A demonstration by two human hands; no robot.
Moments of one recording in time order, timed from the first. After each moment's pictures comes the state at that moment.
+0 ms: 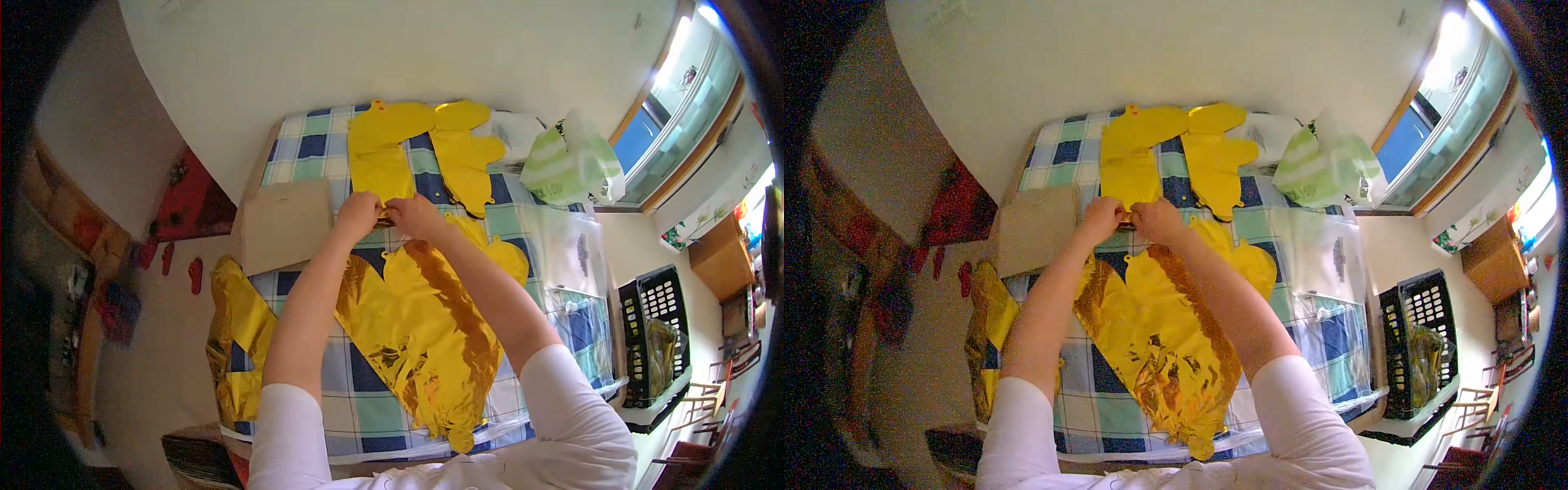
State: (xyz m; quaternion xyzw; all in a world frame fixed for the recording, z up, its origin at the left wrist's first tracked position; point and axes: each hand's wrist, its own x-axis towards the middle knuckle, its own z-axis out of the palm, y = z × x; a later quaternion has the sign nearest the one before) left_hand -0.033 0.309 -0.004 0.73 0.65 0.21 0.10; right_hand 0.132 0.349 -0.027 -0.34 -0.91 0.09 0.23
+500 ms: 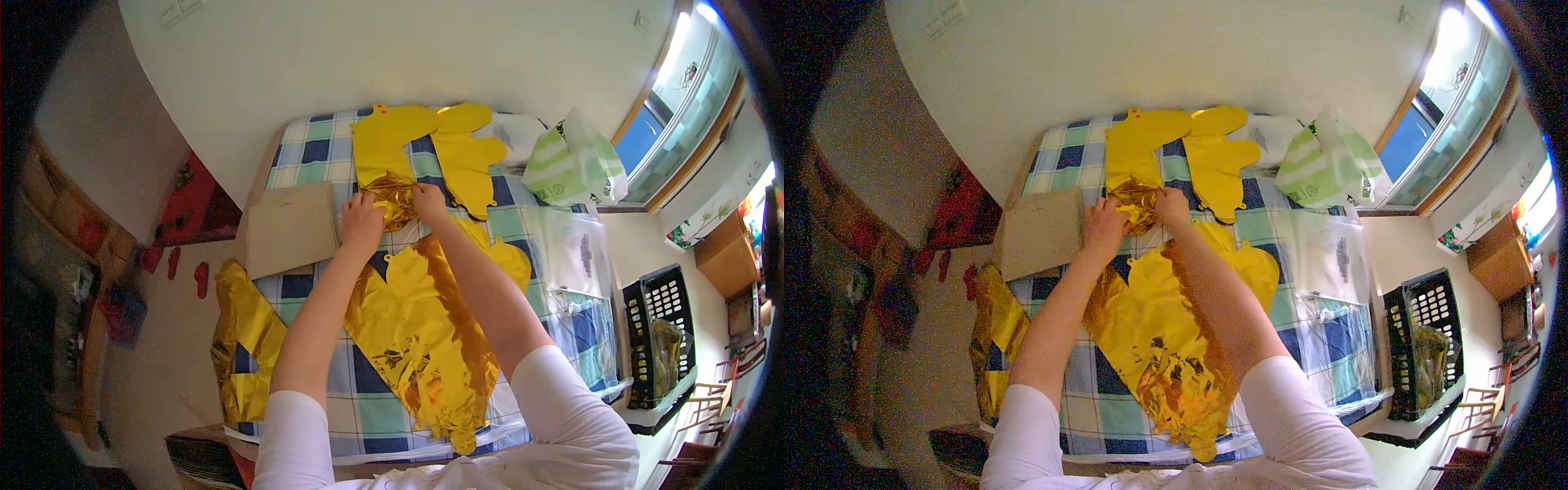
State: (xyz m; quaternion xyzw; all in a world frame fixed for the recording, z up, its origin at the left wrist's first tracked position) left_hand -0.013 0.277 0.008 0.75 0.64 0.14 -0.11; right_hand 0.129 0.378 -0.030 -0.58 -0.67 0.32 0.34
